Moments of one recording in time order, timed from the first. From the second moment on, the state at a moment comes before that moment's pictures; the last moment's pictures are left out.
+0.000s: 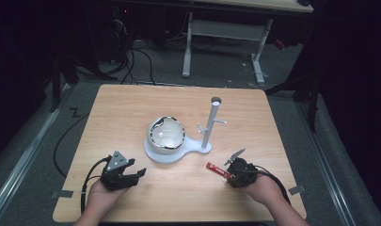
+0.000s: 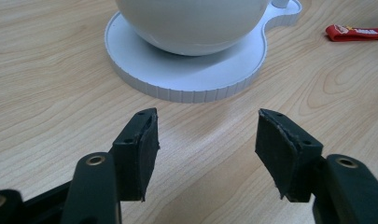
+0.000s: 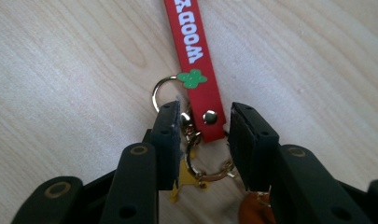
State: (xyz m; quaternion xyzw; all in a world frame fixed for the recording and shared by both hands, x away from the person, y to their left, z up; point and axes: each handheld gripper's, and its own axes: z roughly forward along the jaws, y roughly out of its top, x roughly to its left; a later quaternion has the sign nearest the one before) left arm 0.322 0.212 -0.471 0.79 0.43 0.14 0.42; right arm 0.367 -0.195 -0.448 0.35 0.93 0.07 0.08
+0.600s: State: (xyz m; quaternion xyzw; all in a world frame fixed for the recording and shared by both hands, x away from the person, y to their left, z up) left arm 0.322 0.210 -0.471 0.79 0.43 0.14 0.42; right arm 0.398 -0.191 -0.443 0.37 0.93 0.03 0.06
